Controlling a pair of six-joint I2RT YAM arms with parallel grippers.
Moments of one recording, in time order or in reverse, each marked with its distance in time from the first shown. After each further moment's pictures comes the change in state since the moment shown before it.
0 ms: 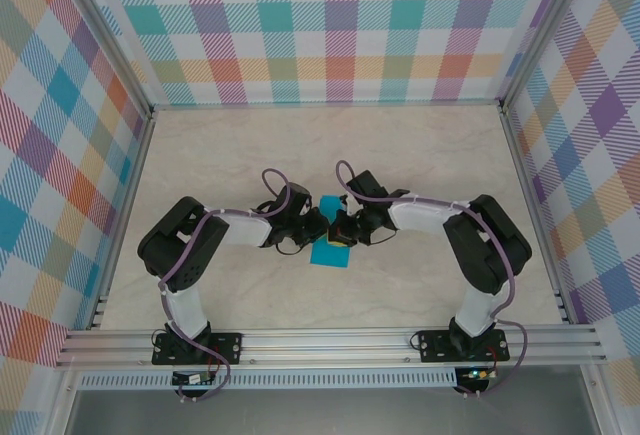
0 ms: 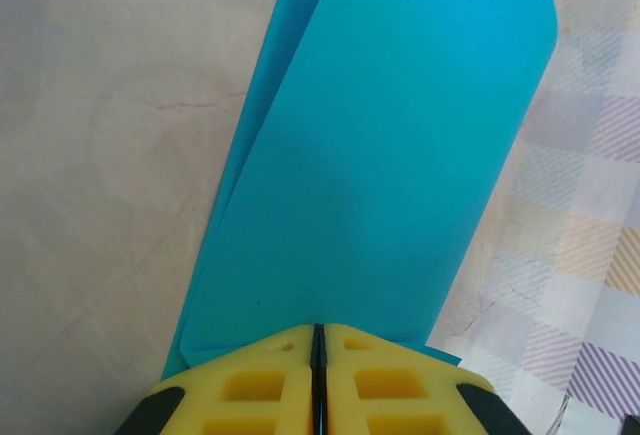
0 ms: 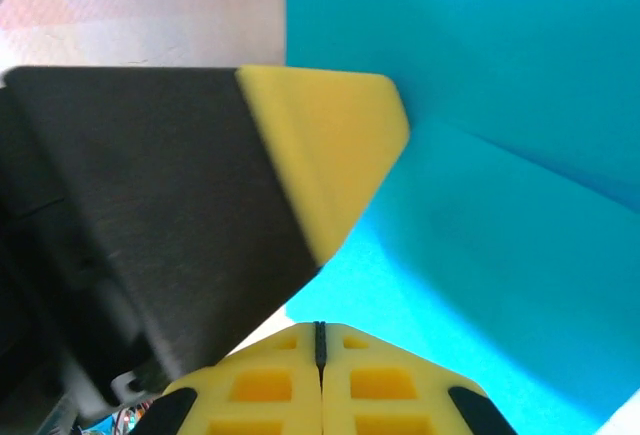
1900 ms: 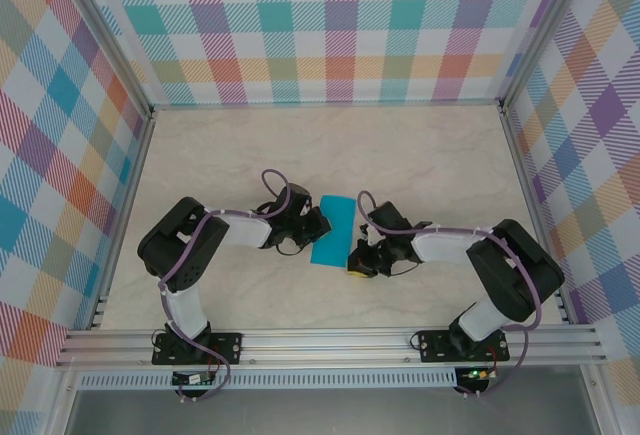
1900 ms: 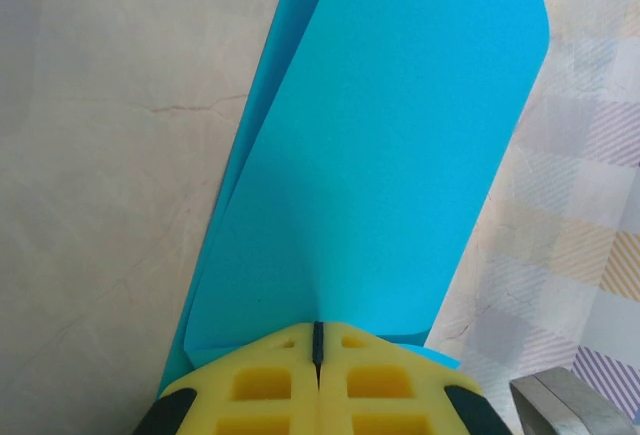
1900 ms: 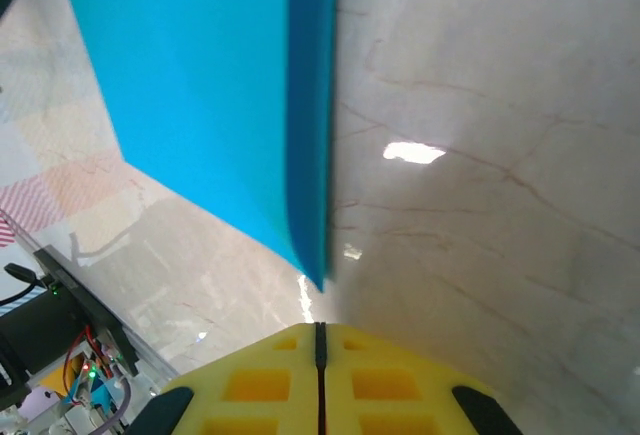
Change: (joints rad) left arm -0.001 0.001 -0.011 0.023 -0.012 -0.008; right arm 0.004 -0.228 -0.356 0.119 -0.024 0.062
